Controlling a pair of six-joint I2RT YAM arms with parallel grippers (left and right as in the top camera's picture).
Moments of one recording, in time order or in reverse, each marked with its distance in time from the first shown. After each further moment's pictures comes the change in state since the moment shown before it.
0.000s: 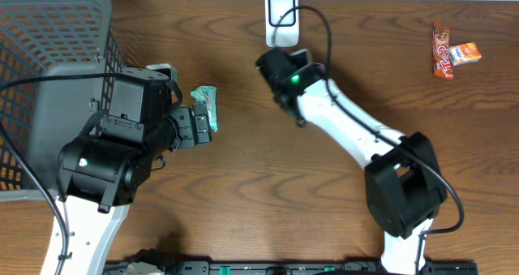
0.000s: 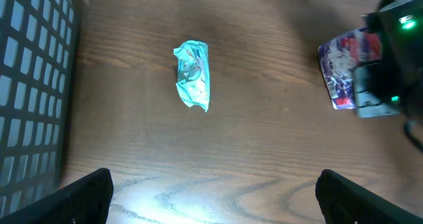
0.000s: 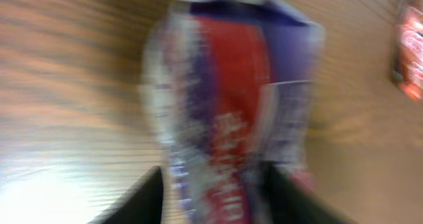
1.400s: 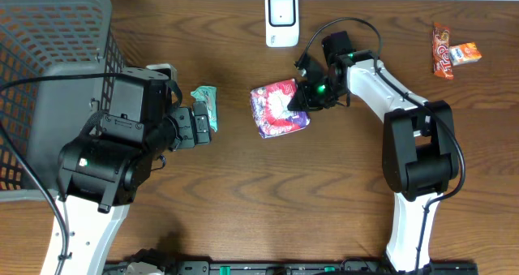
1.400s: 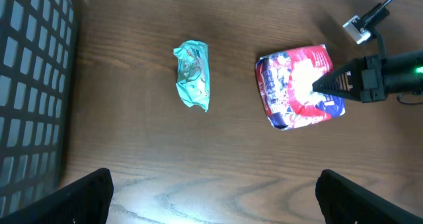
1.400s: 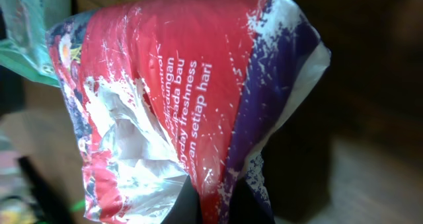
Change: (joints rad) left arm 0.000 0.000 0.000 0.000 0.000 0.000; right arm -0.360 0.165 -0.011 0.099 -1.224 -0.240
